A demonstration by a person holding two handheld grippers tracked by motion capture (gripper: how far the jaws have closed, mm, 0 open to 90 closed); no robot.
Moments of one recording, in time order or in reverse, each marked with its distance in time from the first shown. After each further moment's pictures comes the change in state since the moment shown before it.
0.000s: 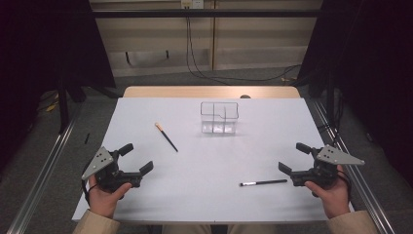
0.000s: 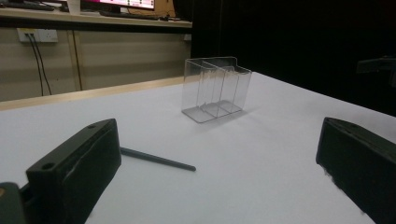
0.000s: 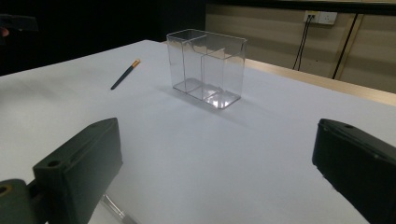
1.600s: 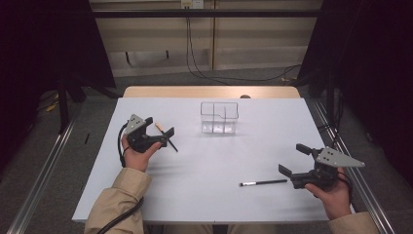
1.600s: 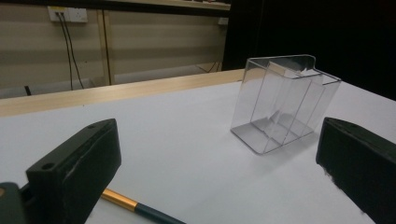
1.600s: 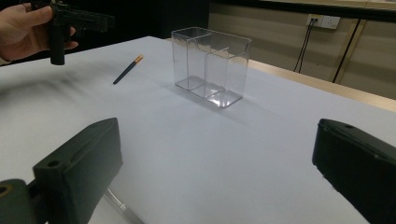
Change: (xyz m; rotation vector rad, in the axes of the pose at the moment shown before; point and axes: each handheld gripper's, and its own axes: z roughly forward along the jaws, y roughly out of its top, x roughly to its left) left arm 0.043 0.011 0.122 0.077 0.134 -0.038; right arm 0.003 -0.001 -0.002 0.007 0.005 -0.042
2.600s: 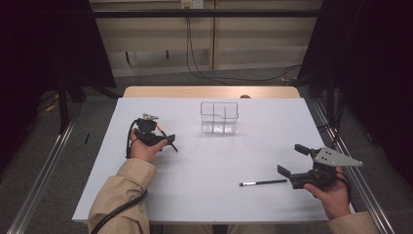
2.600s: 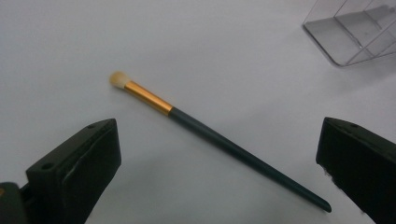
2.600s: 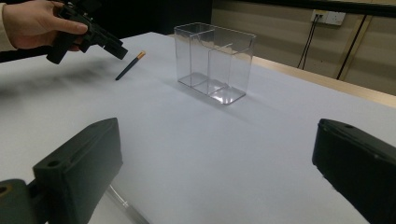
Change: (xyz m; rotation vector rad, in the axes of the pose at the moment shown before) left arm 0.004 -0.001 0.035 0.520 0.194 -0.101; right arm 0.001 0.000 0.003 0.019 0.011 0.001
